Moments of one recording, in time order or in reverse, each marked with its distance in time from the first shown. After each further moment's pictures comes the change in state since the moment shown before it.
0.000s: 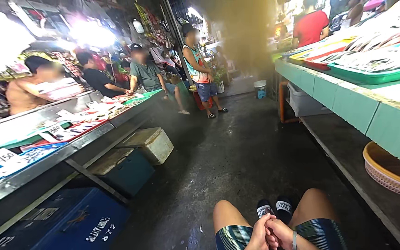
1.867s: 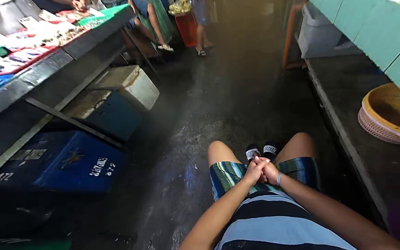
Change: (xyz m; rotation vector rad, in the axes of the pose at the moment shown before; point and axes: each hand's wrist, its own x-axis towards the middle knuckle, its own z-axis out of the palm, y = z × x) left_hand -0.088 0.024 0.039 0.325 -0.156 0.519; right_hand -0.086 -0.045 0.069 0.079 0.021 -0.320
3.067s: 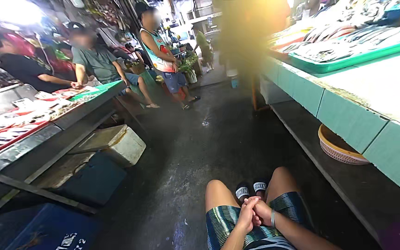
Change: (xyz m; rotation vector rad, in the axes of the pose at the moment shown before) left_hand 0.053 -0.076 0.000 -0.188 0.064 -0.412; right_hand 0.046 0.057 -0.083 -0.059 0.106 0.293
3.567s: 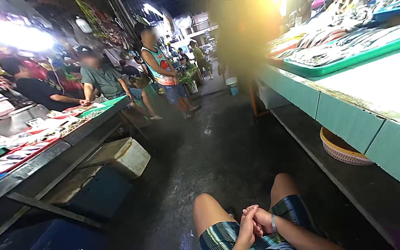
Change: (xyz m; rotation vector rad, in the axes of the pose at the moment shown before) left_hand -0.030 0.015 -0.006 0.004 0.145 0.010; right_hand 0.014 -0.001 0.012 -0.121 -0.177 0.088
